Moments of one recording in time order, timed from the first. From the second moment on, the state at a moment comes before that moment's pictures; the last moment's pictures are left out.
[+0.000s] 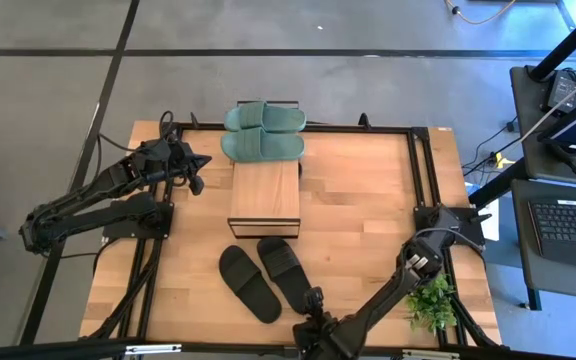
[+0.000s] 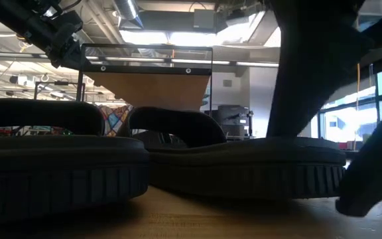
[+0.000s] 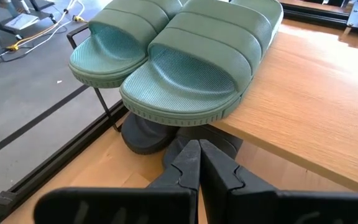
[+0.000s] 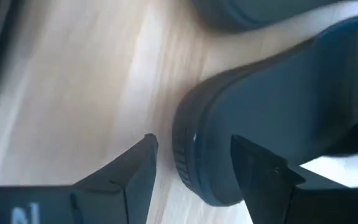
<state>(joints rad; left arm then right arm) 0.58 0.46 0.49 -0.49 -0.07 0.00 0.76 2.47 2.11 -1.14 0.53 0.40</state>
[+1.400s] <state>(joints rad) 0.58 0.46 0.49 -0.49 -0.07 0.00 0.73 2.49 2.11 -1.19 0.56 0.43</state>
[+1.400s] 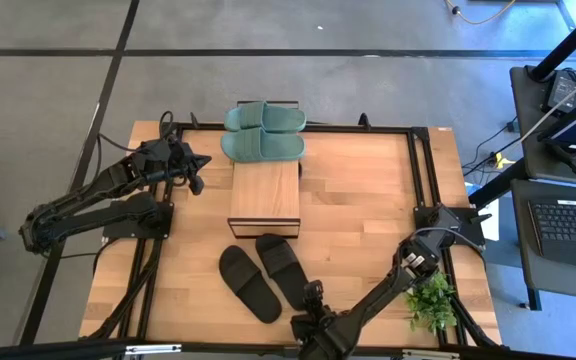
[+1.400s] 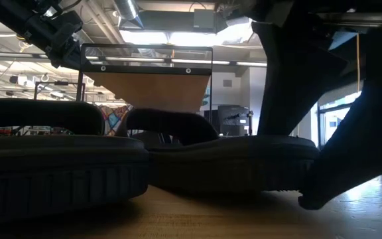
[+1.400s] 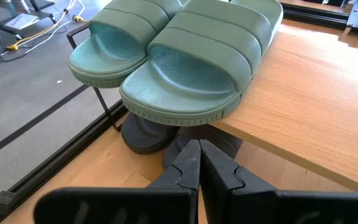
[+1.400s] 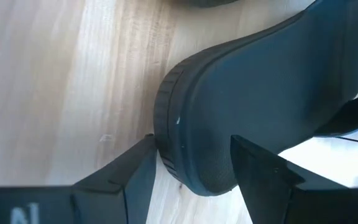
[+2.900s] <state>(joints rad) 0.58 0.46 0.49 -0.49 -0.07 0.00 0.79 2.49 2.36 -1.57 0.44 0.65</state>
